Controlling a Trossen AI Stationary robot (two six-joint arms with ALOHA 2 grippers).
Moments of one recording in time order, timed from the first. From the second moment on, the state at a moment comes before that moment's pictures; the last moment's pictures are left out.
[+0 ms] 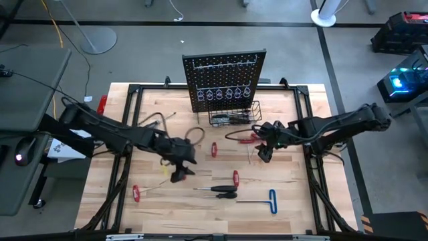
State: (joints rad) left arm -0.25 1.38 0.92 -0.35 0.11 -0.27; right arm 0.18 1.15 0.92 -0.79 0.23 0.68
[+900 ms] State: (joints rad) left arm -0.37 1.85 1.36 -0.75 0.03 -0.30; right arm 0.48 1.07 0.92 -0.77 0.07 0.85
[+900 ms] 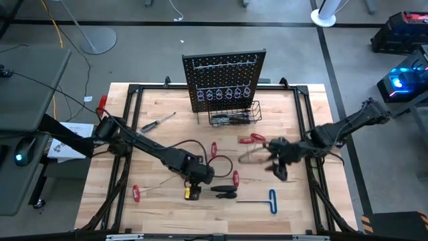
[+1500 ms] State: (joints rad) left arm -0.44 1.81 1.22 -0.45 -0.14 -0.49; right arm 0.79 1.68 1.07 -0.68 0.07 0.88
